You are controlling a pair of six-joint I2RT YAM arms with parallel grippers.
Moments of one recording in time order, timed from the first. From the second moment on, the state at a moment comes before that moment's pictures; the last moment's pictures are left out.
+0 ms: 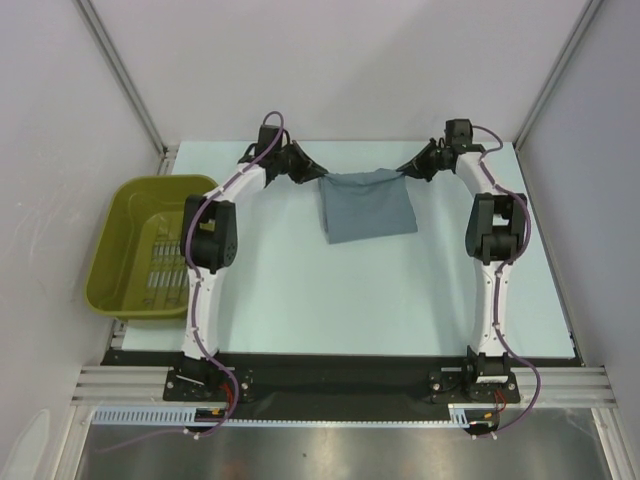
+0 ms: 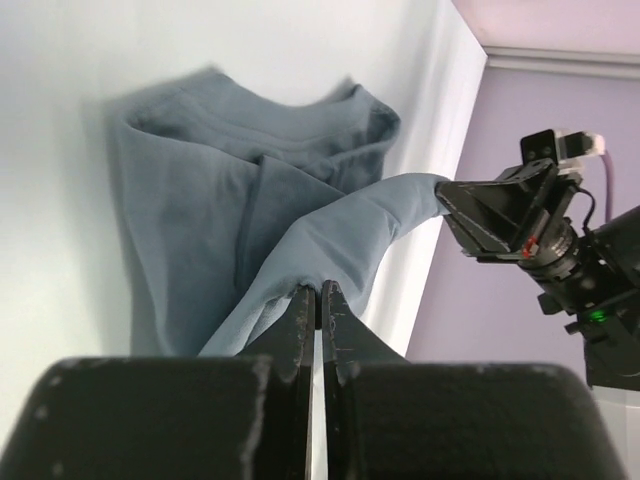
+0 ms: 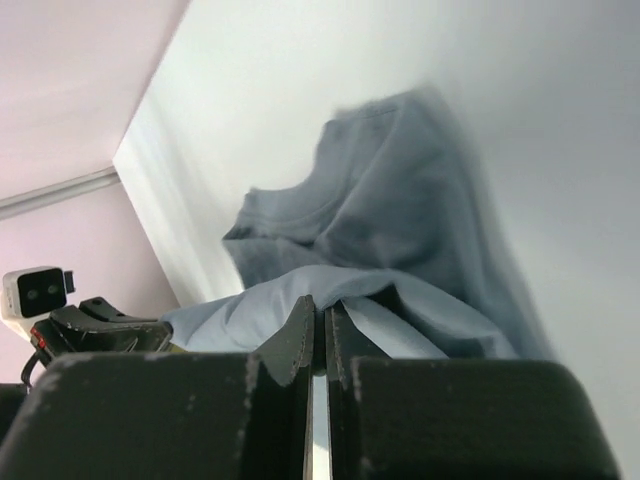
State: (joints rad) left arm -0.26 2.36 1.97 -0.24 0.53 -1.01; right arm 0.01 2.41 2.11 -0.52 -0.54 0.85
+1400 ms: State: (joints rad) left arm -0.34 2.60 1.76 0.54 0.69 -1.15; right arm 0.13 2.56 1.73 0.47 -0.70 1.12
